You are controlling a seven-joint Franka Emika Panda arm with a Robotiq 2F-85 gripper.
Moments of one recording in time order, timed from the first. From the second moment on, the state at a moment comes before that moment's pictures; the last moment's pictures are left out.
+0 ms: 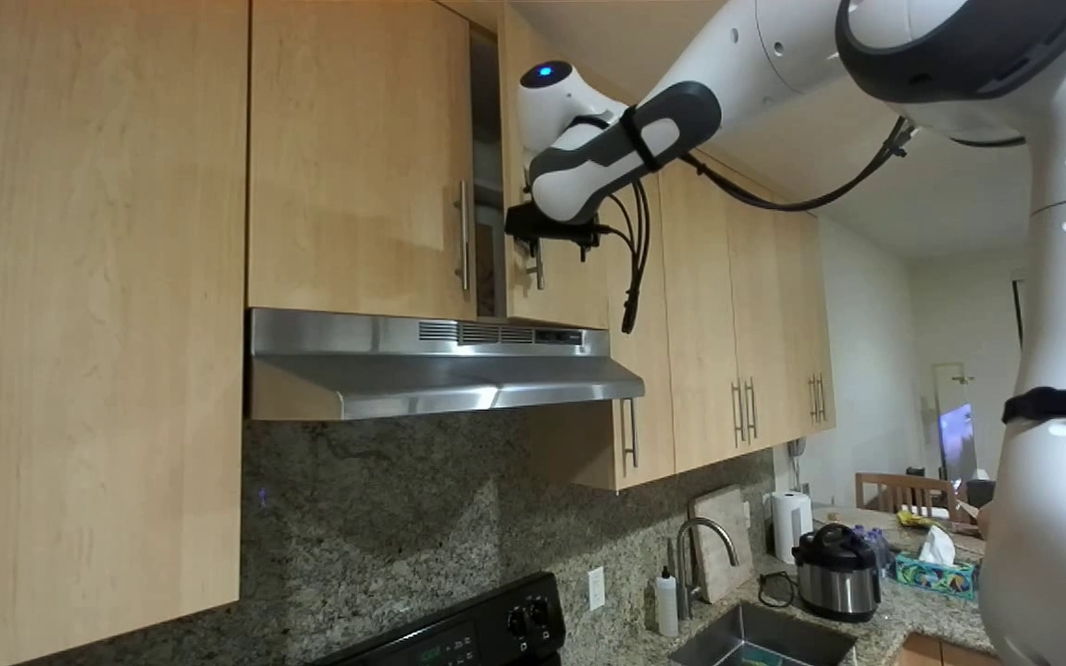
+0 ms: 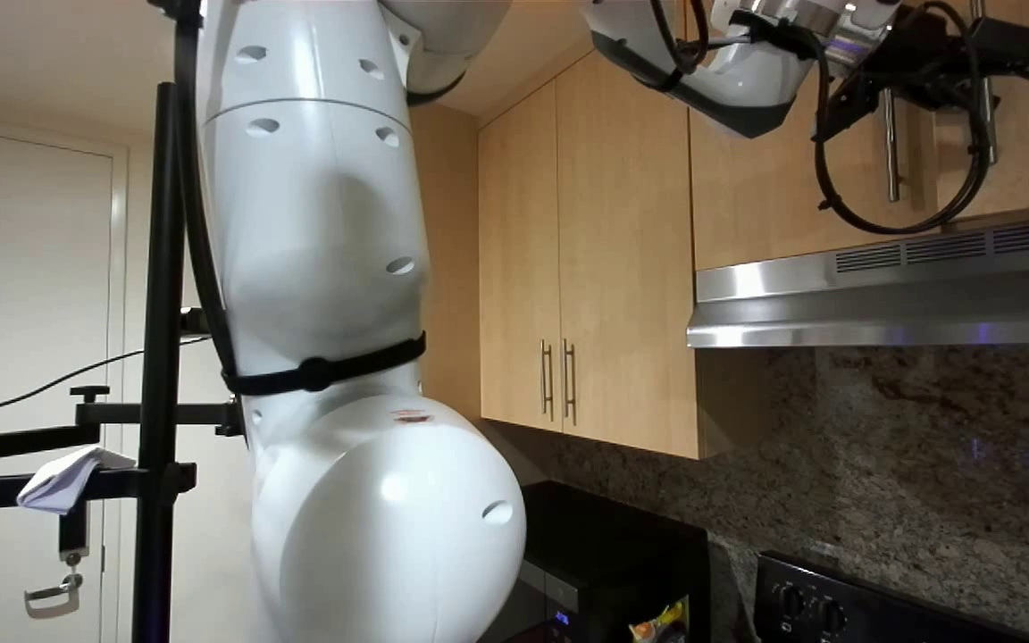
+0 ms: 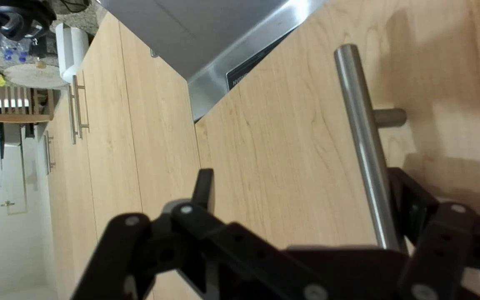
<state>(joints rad) -0.12 -0.14 -0.05 -1.66 -0.82 2.34 1.17</state>
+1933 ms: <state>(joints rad) -0.22 -0.44 -0.19 -1.92 -0.27 2.39 0.59</state>
